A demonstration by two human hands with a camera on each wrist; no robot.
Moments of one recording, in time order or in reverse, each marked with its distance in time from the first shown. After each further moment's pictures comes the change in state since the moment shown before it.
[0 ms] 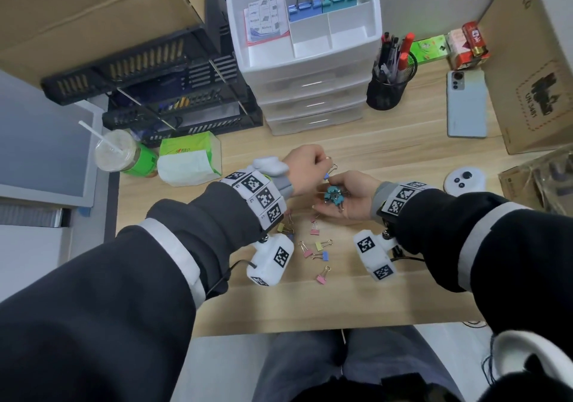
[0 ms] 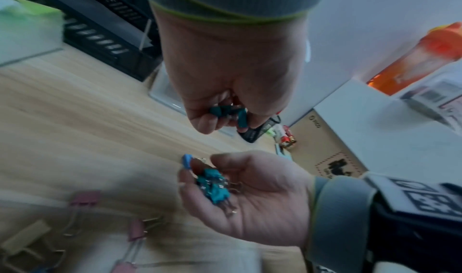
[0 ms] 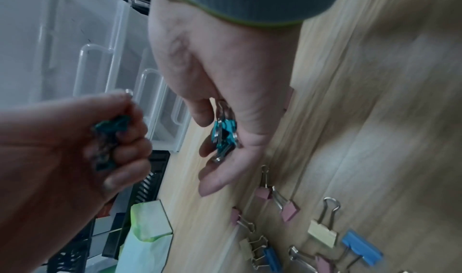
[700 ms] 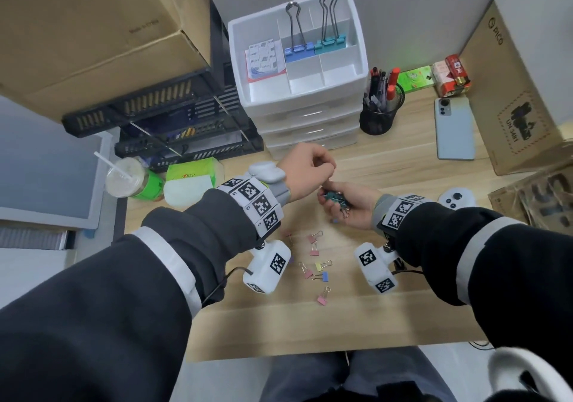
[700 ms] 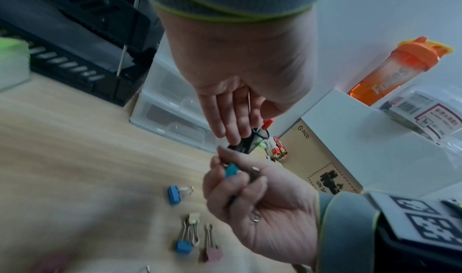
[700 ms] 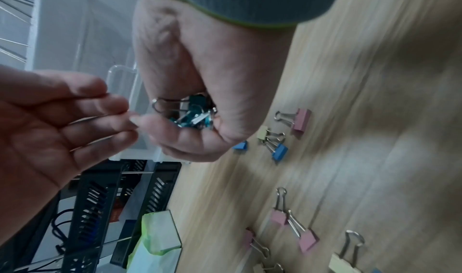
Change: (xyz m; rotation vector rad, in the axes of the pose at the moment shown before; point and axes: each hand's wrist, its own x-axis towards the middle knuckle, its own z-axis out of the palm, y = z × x) left_hand -0.006 0.037 -0.038 -0.175 0.058 0.106; right_hand -0.027 -0.018 0.013 -0.124 -0.139 -0.138
